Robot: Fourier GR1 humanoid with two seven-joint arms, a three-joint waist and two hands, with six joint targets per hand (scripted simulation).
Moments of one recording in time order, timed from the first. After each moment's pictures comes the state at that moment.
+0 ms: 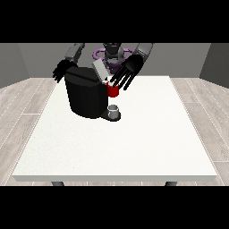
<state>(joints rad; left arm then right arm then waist) -1.16 0.44 0.06 -0.60 -0.76 -0.20 -0.15 -0.32 -0.03 -0.05 -1.35 -0.03 -0.19 -0.07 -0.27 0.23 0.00</state>
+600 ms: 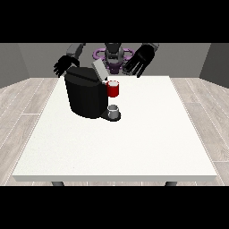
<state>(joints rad) -1.06 0.39 0.11 -0.63 -0.70 -0.23 -0.16 -0.21 -0.03 -0.08 -1.35 -0.06 -0.17 -0.10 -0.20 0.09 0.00</state>
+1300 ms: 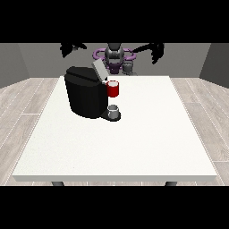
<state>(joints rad) -0.76 0.14 0.34 -0.64 -0.37 -0.23 -0.25 -0.13 -0.13 -0.06 -1.42 -0.07 -0.06 -0.03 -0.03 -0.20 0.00</state>
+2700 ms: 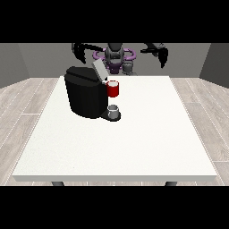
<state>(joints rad) -0.38 0.01 0.22 -1.10 -0.07 -0.28 -0.15 -0.36 -0.18 -0.09 -1.29 -0.07 0.04 0.01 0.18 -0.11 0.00</state>
